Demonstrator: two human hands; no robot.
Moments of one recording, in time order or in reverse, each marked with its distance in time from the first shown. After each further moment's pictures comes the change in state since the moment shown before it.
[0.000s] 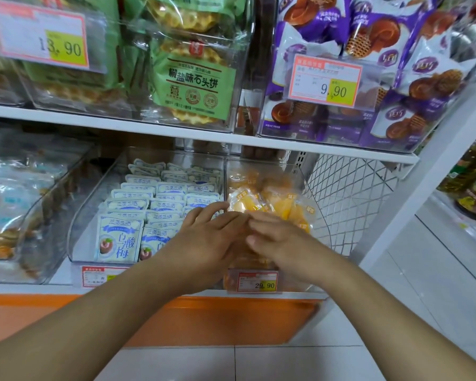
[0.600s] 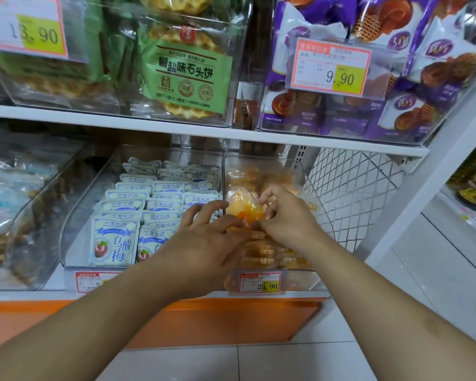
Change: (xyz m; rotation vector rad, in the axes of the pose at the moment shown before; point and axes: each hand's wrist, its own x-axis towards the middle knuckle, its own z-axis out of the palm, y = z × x) left_hand 0.001 0.000 -0.005 0.085 -0.018 0.062; right_hand 0.050 0.021 0.000 -0.003 0.411 0.244
